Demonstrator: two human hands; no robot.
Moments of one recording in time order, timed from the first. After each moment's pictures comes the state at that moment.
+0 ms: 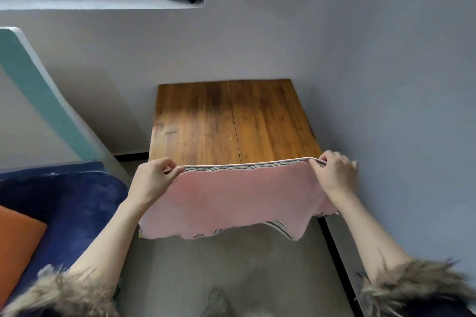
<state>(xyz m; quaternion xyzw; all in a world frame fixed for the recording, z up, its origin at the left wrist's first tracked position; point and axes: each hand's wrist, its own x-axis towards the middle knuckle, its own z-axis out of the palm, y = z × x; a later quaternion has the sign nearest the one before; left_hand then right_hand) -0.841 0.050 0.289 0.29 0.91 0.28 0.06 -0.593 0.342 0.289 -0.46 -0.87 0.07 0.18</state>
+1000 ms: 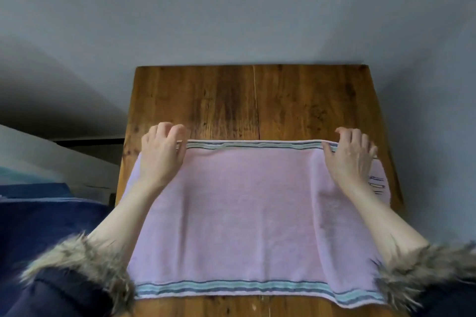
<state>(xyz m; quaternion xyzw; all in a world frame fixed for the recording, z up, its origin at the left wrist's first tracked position) -1.111 0.262 0.116 0.33 0.94 0.12 -0.03 -0.887 0.553 0.118 -0.42 -0.90 0.03 0.07</state>
